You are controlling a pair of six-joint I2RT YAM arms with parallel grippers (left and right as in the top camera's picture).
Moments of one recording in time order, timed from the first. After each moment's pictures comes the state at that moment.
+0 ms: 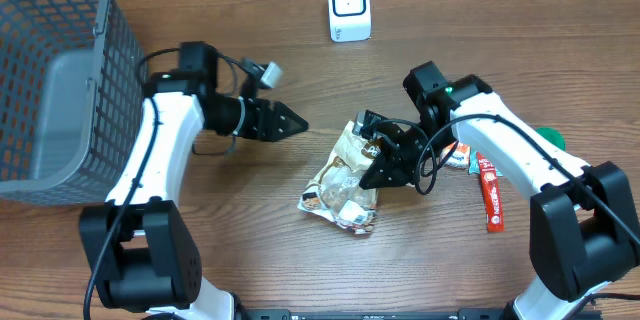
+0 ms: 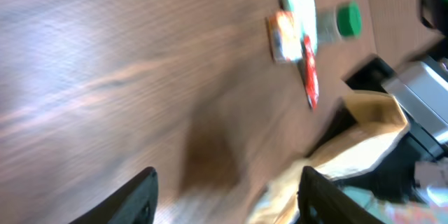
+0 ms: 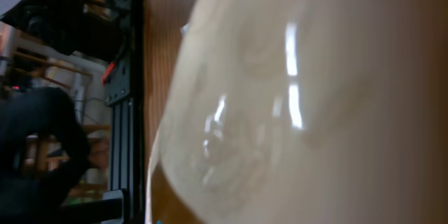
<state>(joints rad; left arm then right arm) 0.06 1.73 1.33 -1.02 0.86 0.27 0.43 1.84 1.33 -1.08 -0.89 -0.80</state>
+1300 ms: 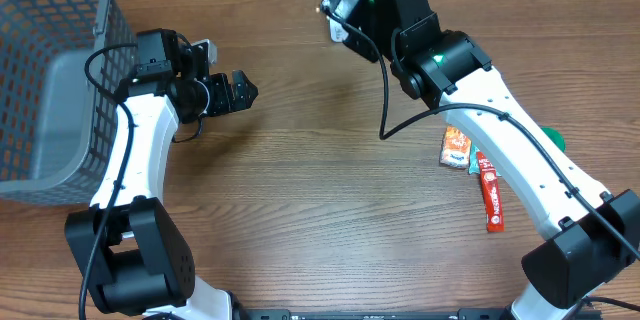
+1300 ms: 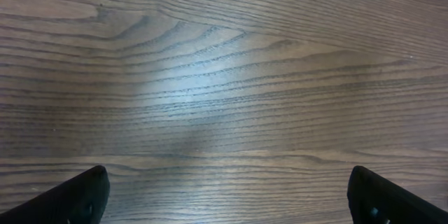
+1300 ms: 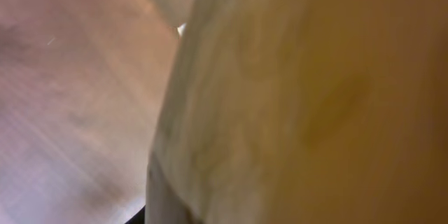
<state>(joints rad) 0.16 1.73 1.33 -0.74 0.34 -0.07 0.55 1.84 1.79 -0.45 0.13 -0.59</state>
